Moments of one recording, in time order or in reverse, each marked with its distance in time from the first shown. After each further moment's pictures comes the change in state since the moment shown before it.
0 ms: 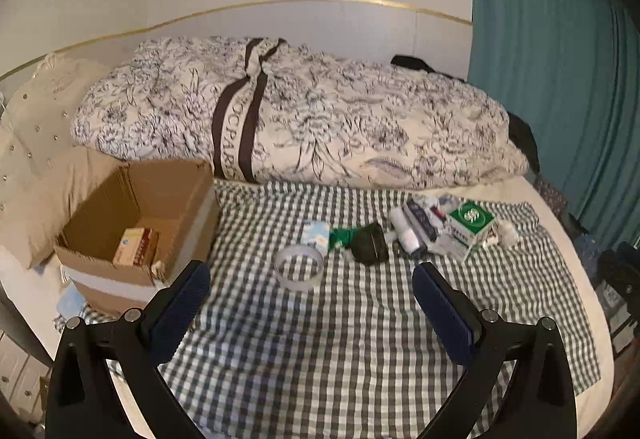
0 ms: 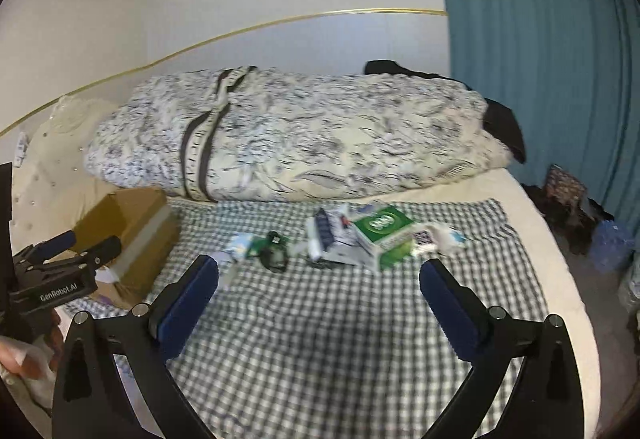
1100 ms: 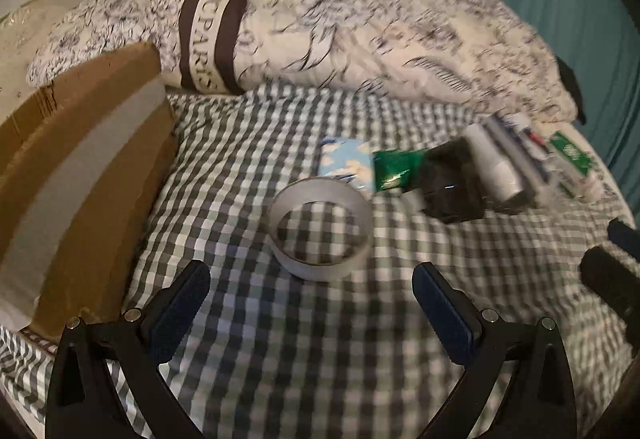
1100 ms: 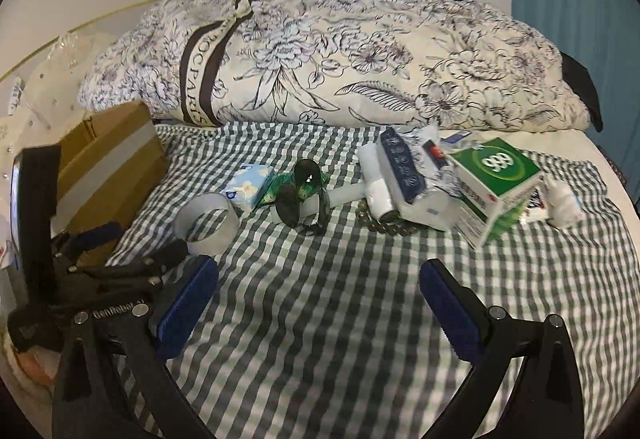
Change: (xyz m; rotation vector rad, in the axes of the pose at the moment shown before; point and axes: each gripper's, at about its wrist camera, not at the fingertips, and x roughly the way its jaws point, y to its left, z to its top) left arm 0.226 0.034 -0.049 -0.009 0.225 0.016; right arm 0.218 0.060 -0.052 -0.084 0.214 0.100
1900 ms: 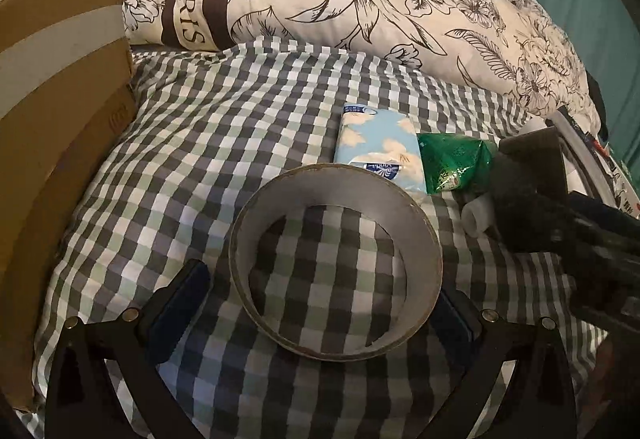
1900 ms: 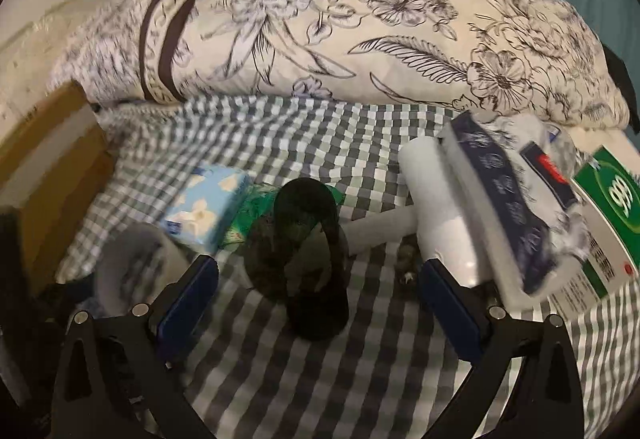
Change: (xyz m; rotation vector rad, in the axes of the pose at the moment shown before) left arm 0.082 0.001 0.003 -0.071 0.029 -0.041; right arm 0.139 0.009 0.030 -0.022 0.100 -0.038
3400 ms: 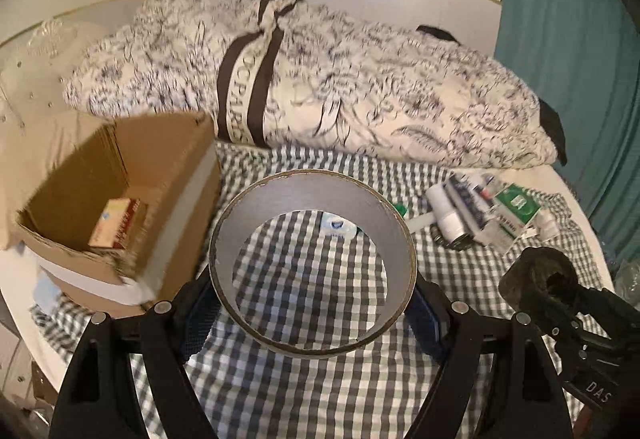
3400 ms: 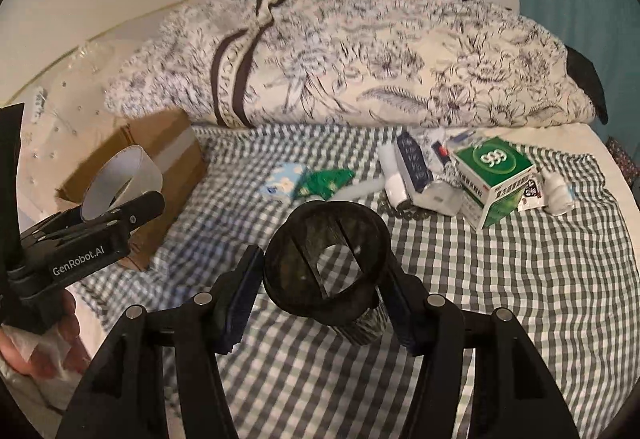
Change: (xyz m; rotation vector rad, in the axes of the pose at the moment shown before) left arm -0.241 -0.008 0.002 0.034 -0.179 0.040; right arm -0.217 -0.005 -0.056 0.050 -0.099 0.130
